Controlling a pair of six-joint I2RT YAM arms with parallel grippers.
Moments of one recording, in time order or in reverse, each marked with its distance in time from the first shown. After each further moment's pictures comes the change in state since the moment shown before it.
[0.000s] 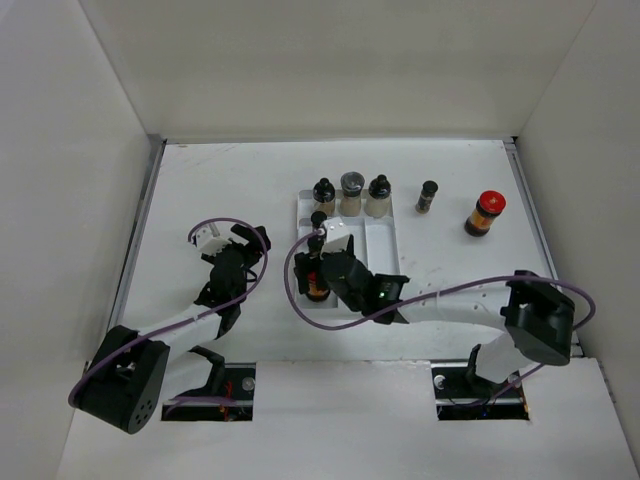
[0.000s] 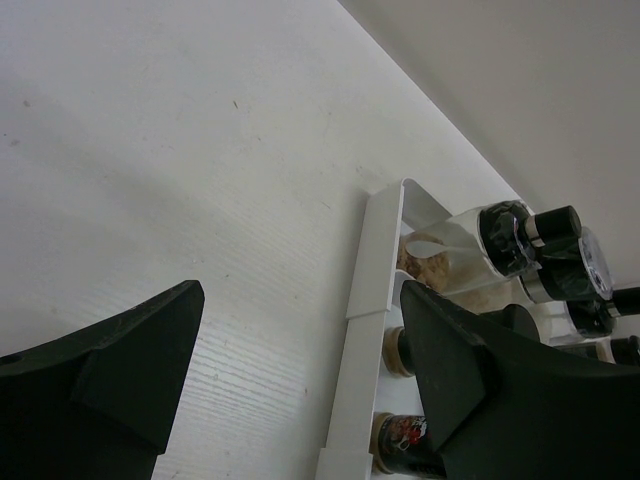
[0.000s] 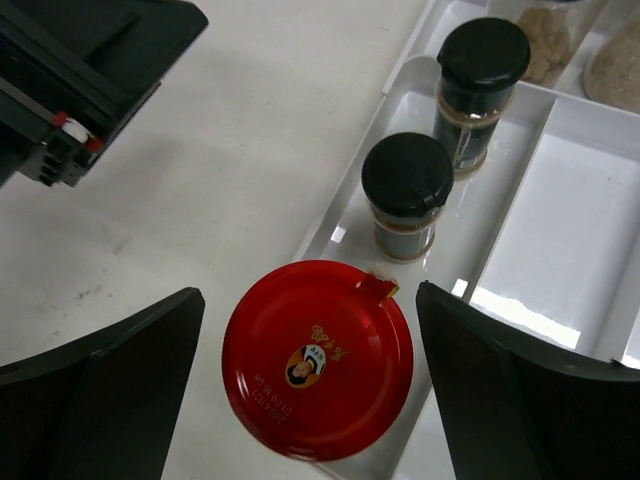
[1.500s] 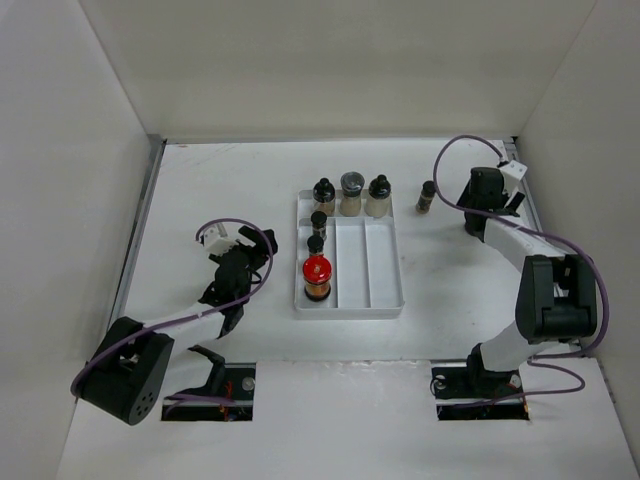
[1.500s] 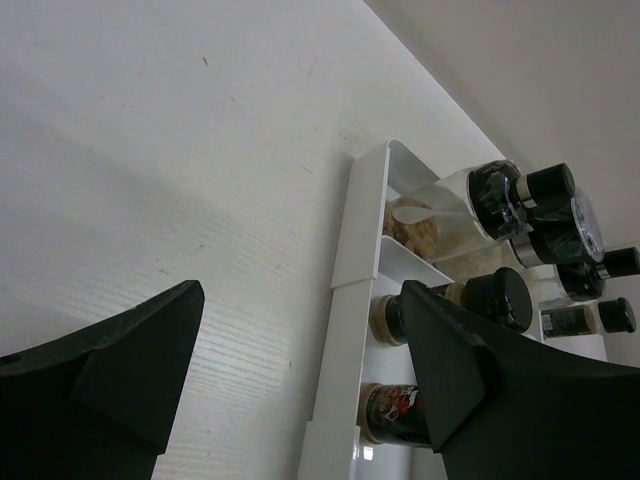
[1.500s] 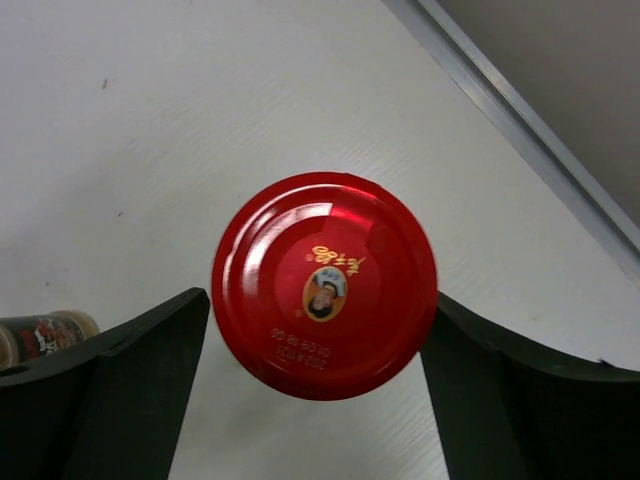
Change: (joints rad) left arm -0.040 0.045 0.000 0.021 0.040 -0.023; right arm -1.154 0.019 0.041 -0.225 0.013 -0.056
